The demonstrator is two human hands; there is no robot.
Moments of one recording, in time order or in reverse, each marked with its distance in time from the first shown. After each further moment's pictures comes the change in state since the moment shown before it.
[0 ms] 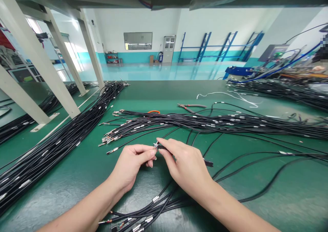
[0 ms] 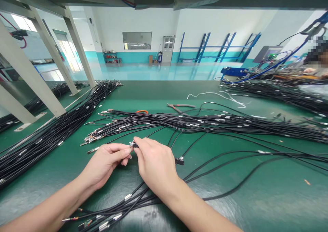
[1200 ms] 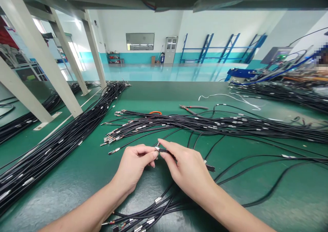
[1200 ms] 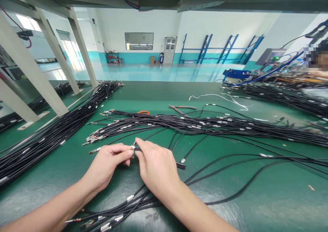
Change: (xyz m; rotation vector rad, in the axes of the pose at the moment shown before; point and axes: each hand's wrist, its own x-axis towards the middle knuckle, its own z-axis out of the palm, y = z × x) left_hand -0.002 0.000 0.004 0.138 0.088 0.102; right_hand 0.000 -0.002 -0.001 -0.005 -0.062 0.043
